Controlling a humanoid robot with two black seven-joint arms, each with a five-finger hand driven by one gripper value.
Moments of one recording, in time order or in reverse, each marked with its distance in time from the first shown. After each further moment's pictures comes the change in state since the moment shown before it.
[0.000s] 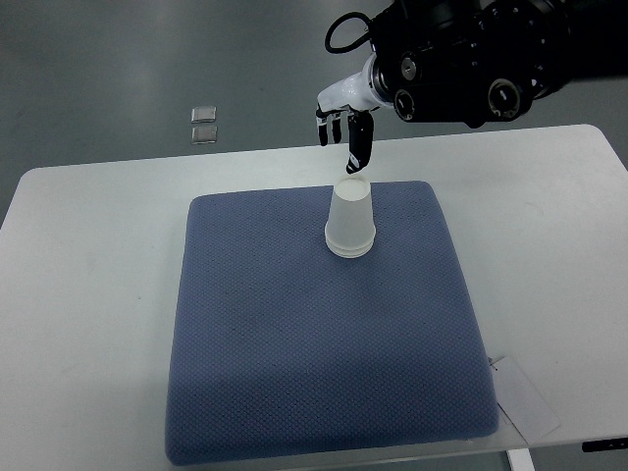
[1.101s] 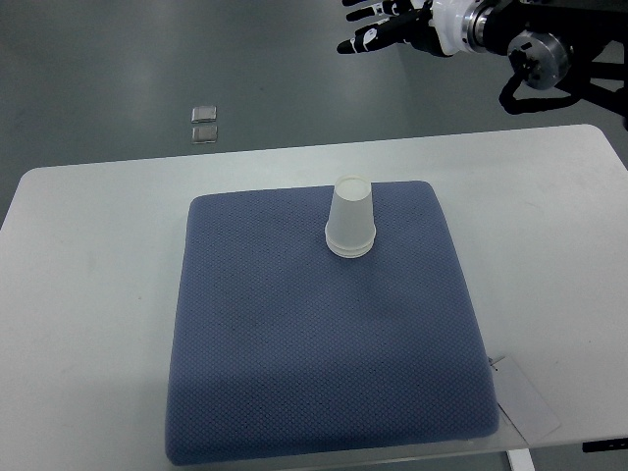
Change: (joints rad) left arm 0.000 0.000 0.000 0.000 0.000 0.000 0.000; right arm -0.512 -0.395 0.659 -0.239 0.544 -0.181 0.168
